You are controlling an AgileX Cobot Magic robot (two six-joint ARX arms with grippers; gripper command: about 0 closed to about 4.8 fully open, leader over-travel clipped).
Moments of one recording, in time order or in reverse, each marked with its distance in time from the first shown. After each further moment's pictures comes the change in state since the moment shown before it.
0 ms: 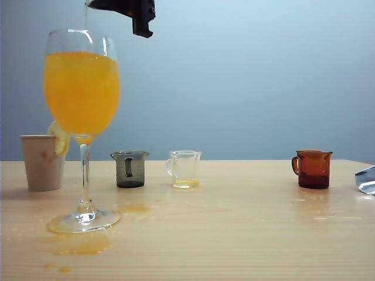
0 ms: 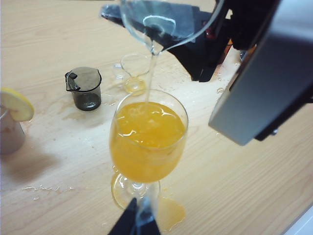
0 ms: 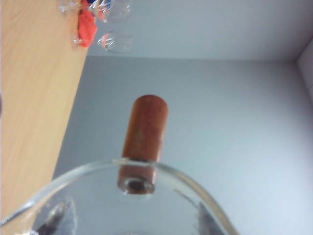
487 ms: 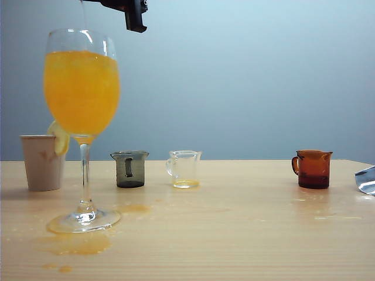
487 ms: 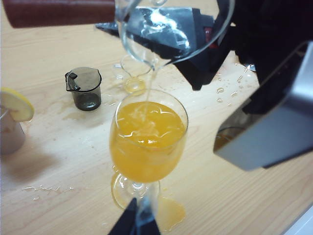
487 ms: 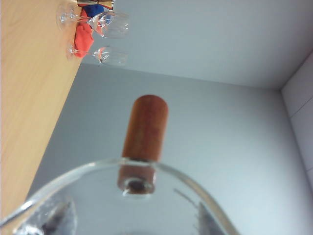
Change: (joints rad) left arm 0.000 0.000 0.000 0.000 0.000 0.000; right arm 0.026 0.000 0.000 0.005 -0.022 -0.116
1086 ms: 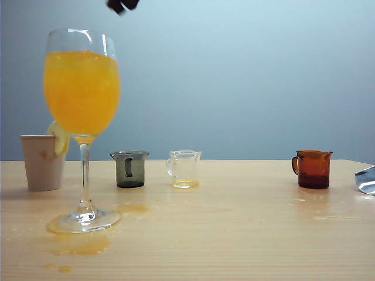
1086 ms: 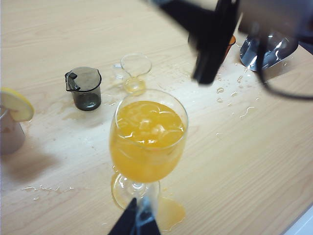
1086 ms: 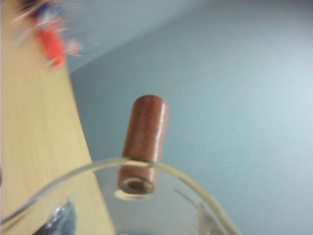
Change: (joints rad) left arm 0.000 0.000 0.000 0.000 0.000 0.000; right arm -0.018 0.000 -0.002 0.105 0.205 0.700
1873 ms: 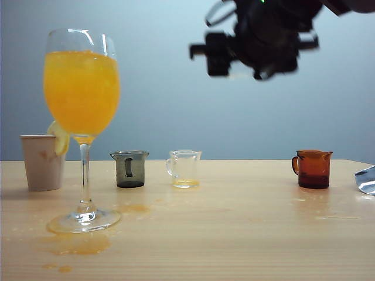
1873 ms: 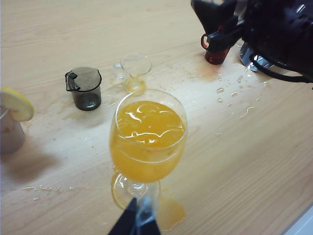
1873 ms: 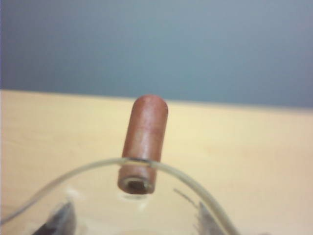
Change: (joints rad) left arm 0.000 0.000 0.000 0.000 0.000 0.000; right arm -0.207 -0.045 -0.353 0.053 0.512 1.101
